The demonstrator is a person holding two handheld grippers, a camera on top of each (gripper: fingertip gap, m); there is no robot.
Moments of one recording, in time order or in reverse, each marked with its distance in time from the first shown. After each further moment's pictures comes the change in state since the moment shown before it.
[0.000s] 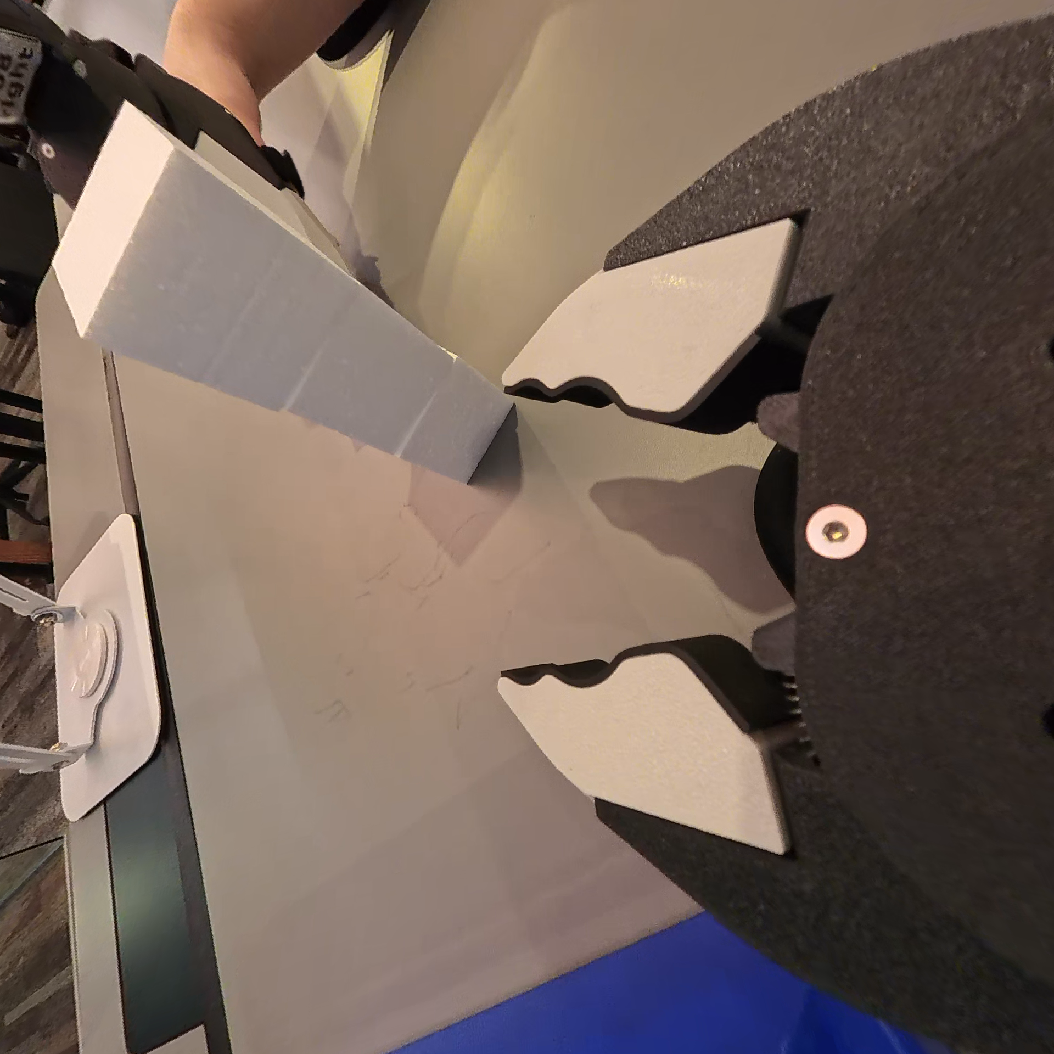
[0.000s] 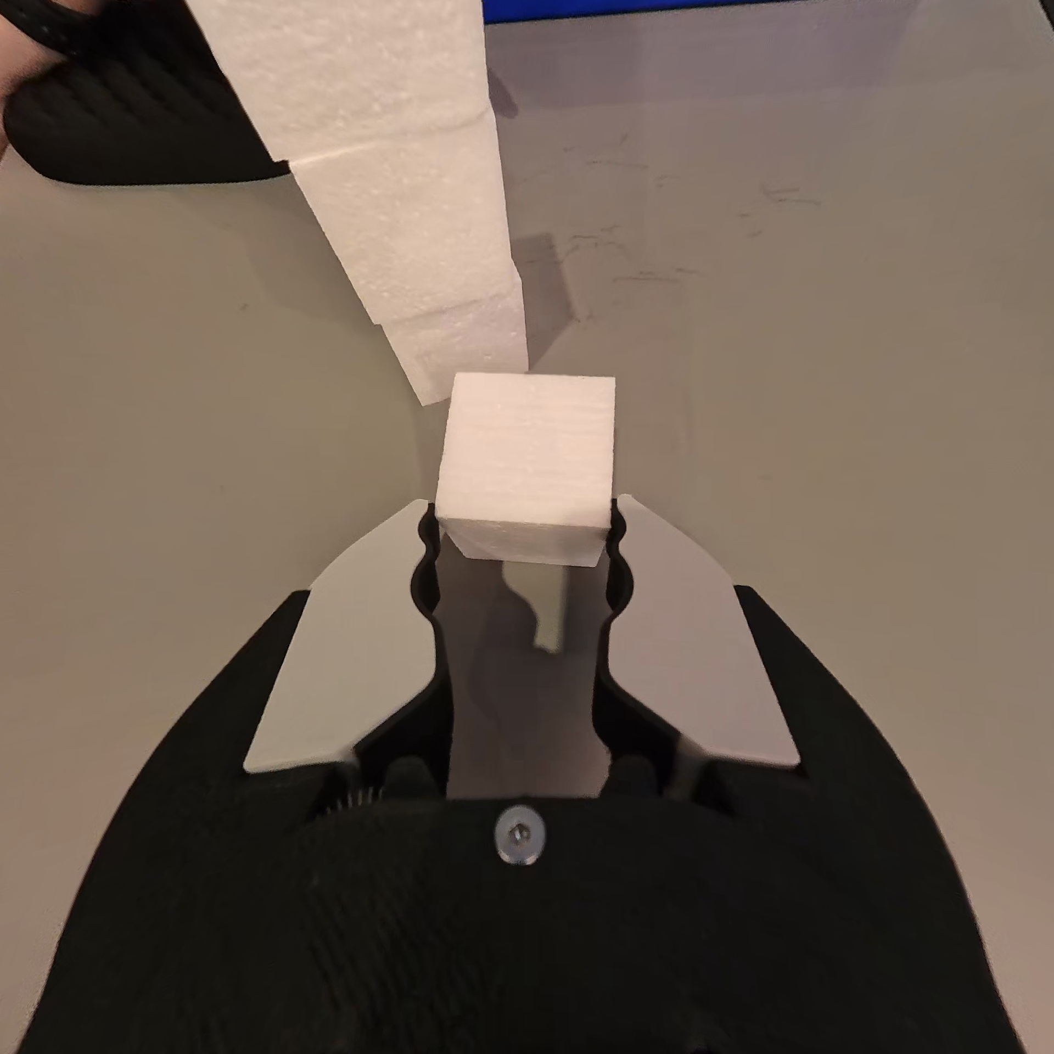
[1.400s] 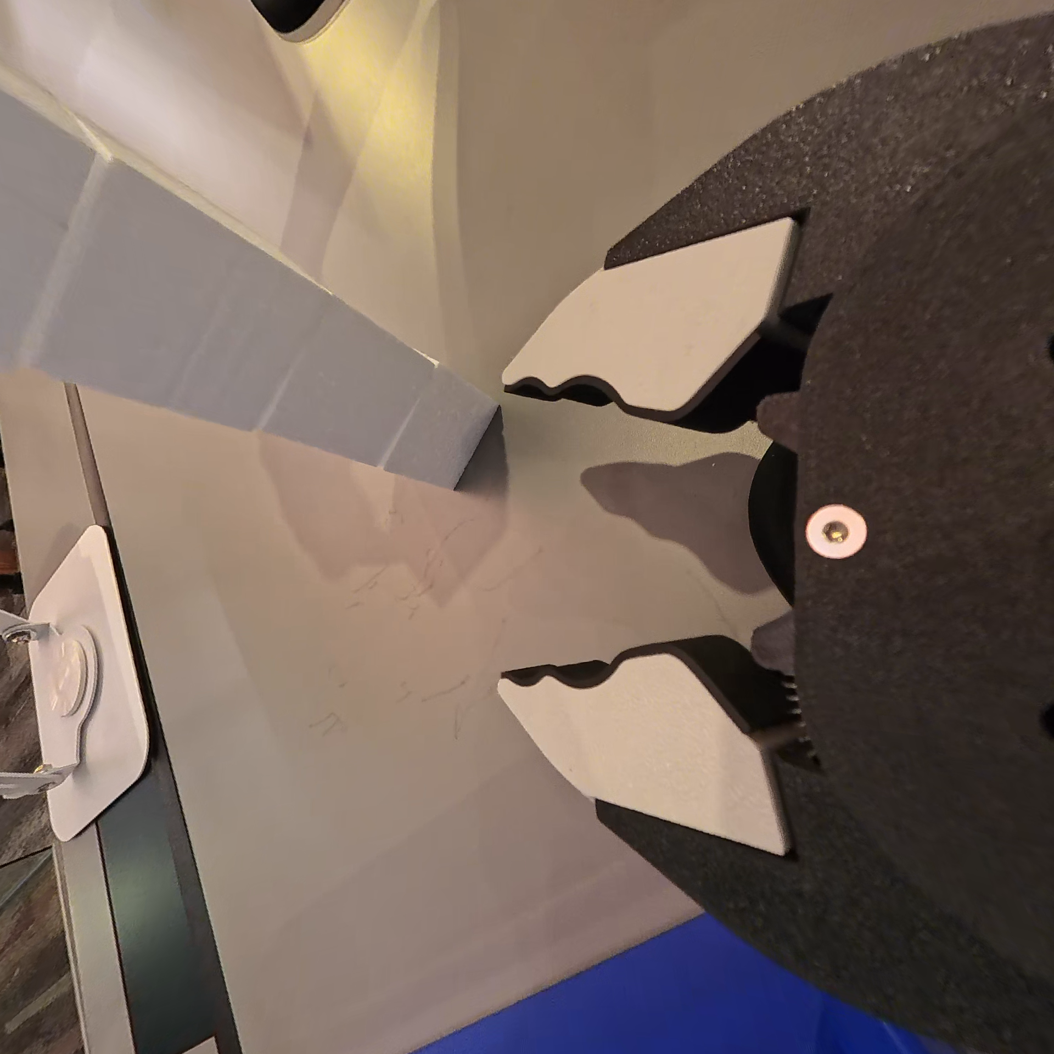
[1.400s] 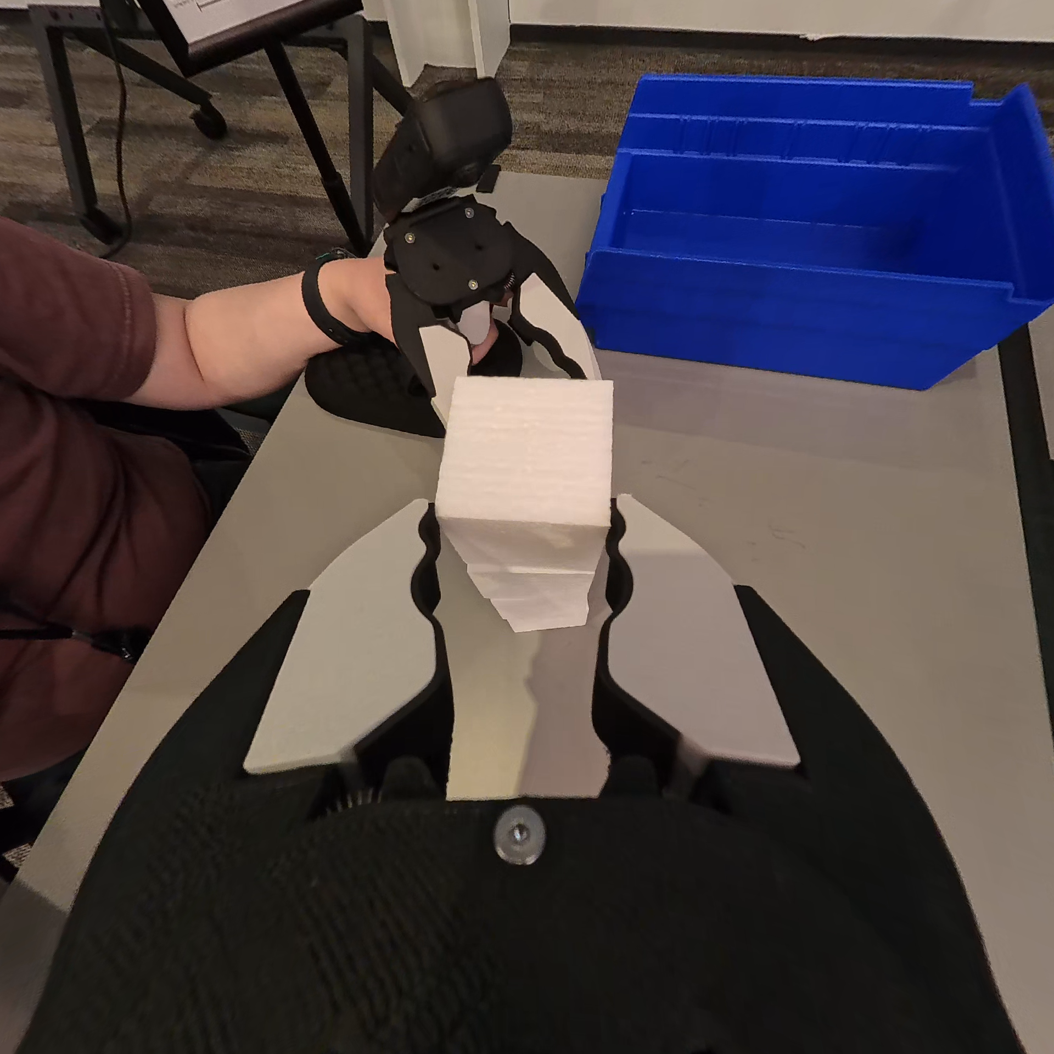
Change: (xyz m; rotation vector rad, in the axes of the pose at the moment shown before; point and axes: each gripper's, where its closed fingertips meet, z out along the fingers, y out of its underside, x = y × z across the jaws) left arm 0.005 0.001 0.005 -0.040 -0.010 0.053; right arm -0.035 -0.159 -0.038 0.089 -0.216 -0.122
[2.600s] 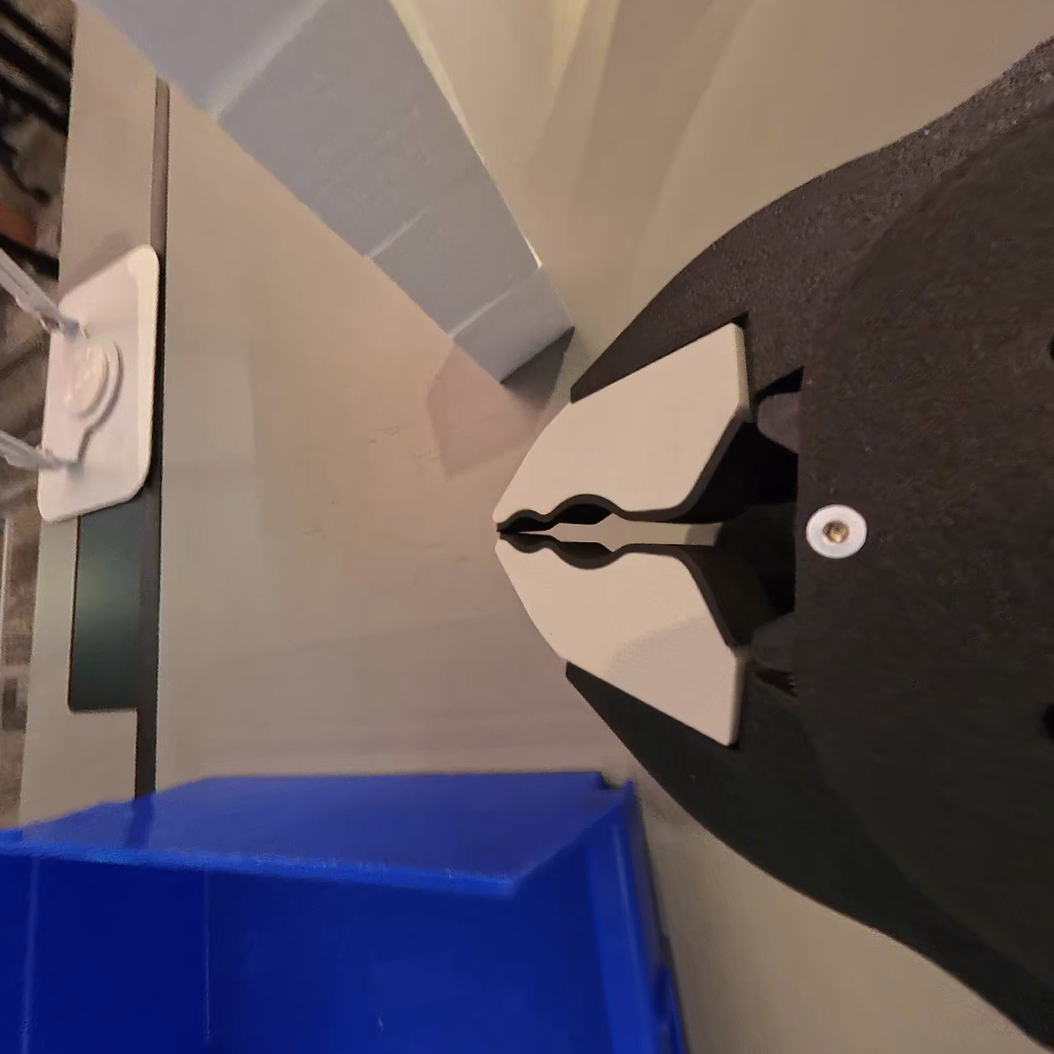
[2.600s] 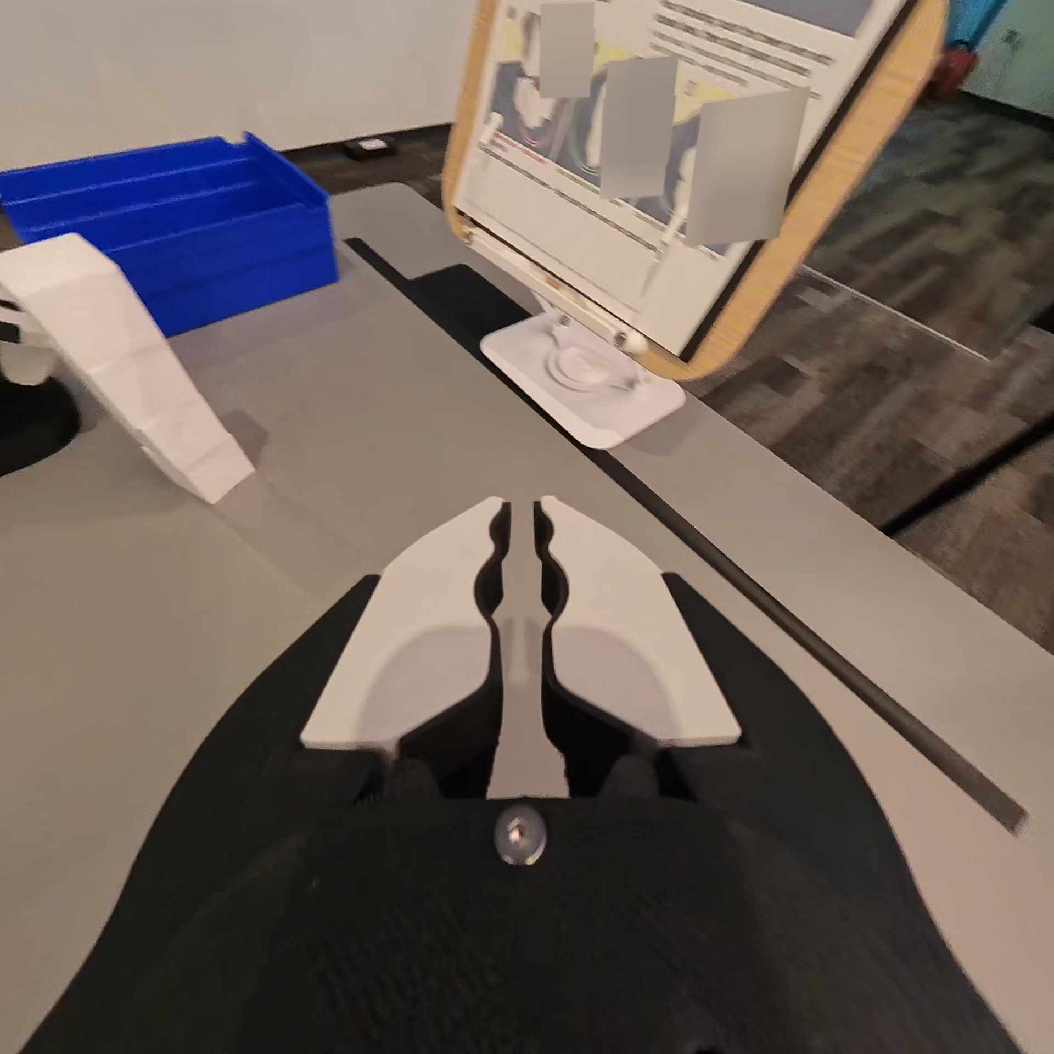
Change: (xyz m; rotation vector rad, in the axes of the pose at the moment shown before) left arm -0.033 -0.011 -0.026 -0.021 -0.416 -0.271; right arm 0.001 0.129 -0.299 0.150 0.939 0.355
